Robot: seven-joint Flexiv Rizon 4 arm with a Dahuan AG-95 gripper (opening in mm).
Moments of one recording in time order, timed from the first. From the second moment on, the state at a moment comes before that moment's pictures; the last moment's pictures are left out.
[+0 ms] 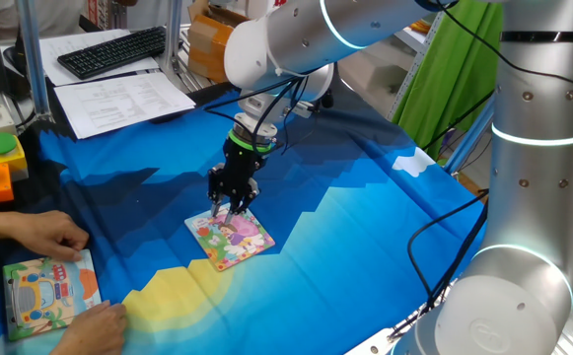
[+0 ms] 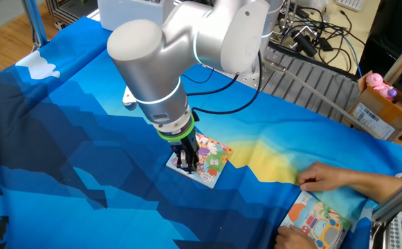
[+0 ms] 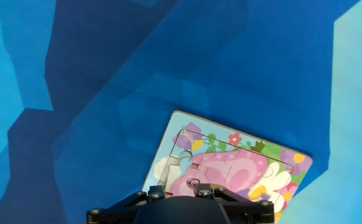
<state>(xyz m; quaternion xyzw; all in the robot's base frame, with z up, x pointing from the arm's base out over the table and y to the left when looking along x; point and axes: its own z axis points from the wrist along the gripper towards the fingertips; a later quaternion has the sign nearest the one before) 0.499 0.071 0.007 -0.52 -0.84 -0.08 0.14</state>
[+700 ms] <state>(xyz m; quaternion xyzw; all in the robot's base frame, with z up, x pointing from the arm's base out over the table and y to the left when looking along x) 0.501 0.066 0.006 -0.52 -0.84 -0.08 0.14</state>
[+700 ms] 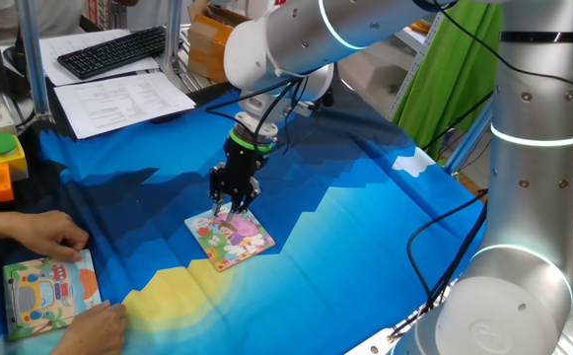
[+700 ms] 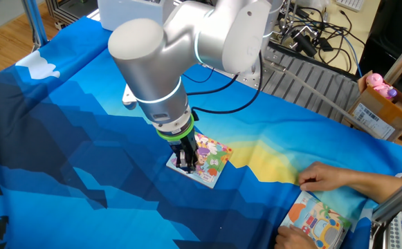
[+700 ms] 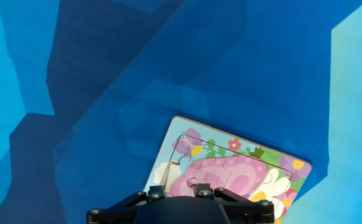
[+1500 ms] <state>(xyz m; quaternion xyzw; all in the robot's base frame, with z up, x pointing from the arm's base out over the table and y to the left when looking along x) 0.500 0.064 0.006 -0.54 -0.83 -0.09 0.13</state>
